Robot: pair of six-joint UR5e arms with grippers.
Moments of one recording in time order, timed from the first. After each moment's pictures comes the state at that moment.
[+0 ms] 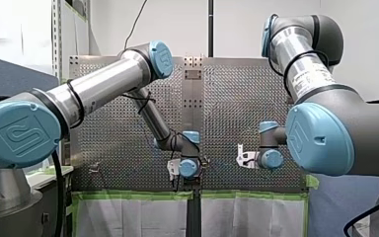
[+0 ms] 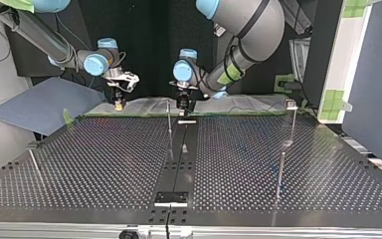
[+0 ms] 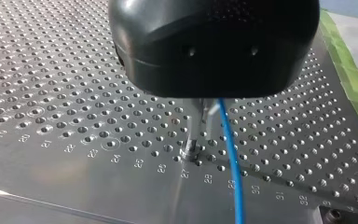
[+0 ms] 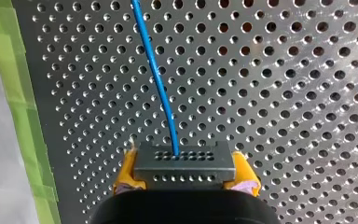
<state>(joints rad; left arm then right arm) -0.60 -2.61 -1.39 -2.38 -2.00 -1.79 1.84 -0.73 1.71 -0.76 1.46 1.58</state>
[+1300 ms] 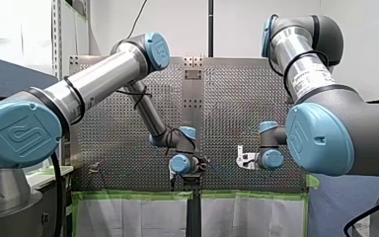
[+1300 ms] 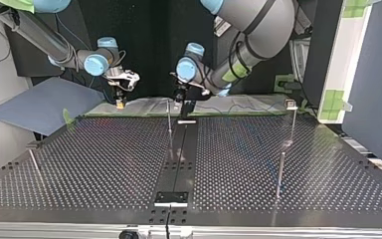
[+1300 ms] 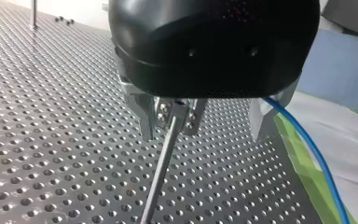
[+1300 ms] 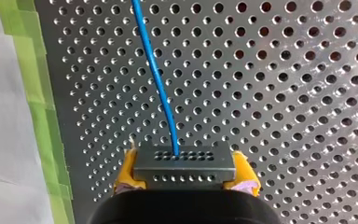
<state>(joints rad) -0.58 -2.54 -1.49 -2.46 -1.76 -1.76 1.84 -0.73 1.71 -0.73 1.45 1.57</state>
